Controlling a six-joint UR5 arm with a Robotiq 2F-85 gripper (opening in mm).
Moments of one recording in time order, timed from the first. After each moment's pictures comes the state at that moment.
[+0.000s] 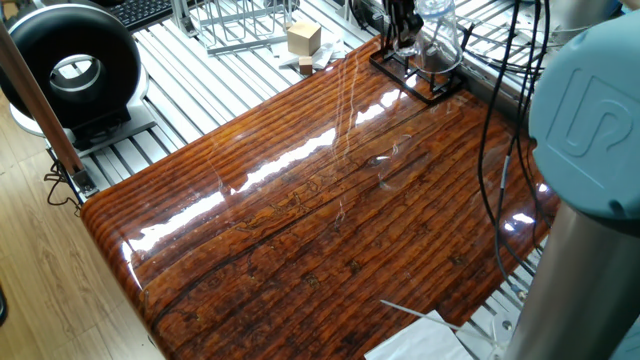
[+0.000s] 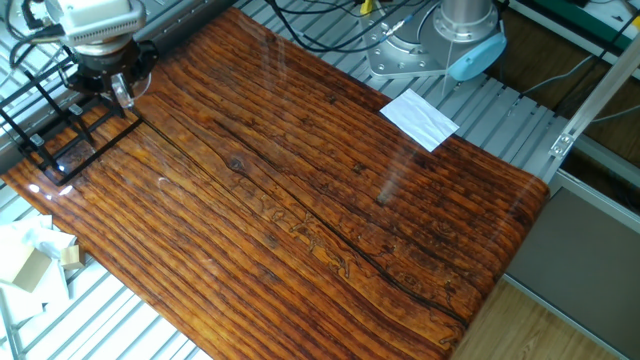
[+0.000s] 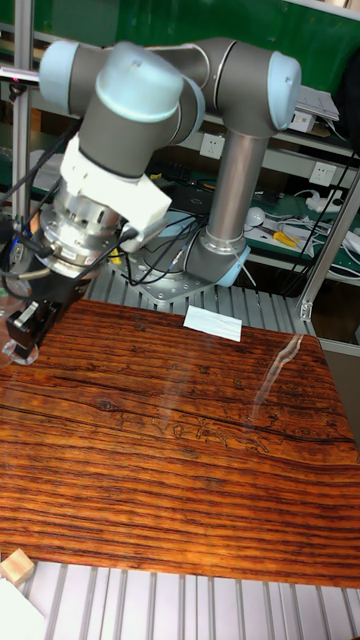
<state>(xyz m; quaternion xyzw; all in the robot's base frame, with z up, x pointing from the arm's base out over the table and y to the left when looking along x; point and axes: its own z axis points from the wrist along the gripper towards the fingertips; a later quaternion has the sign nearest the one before) 0.584 -0.200 0.186 0.55 -0.82 0.11 0.09</state>
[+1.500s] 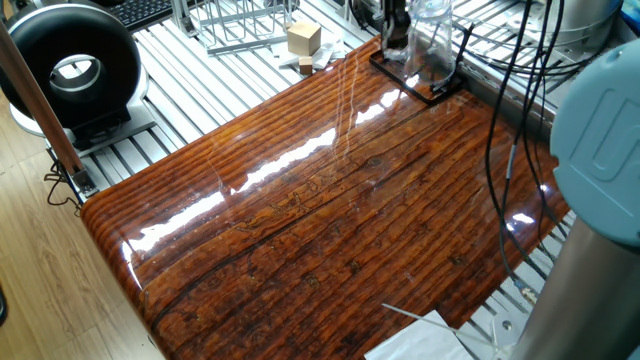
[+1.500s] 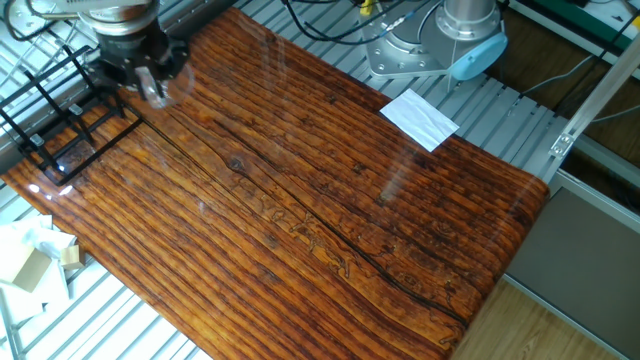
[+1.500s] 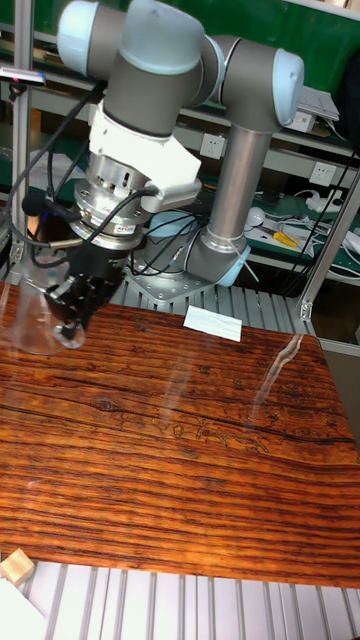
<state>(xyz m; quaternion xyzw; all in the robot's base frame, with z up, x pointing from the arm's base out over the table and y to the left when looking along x) 0.561 -0.122 0.206 0.43 -0.90 0.02 0.03</state>
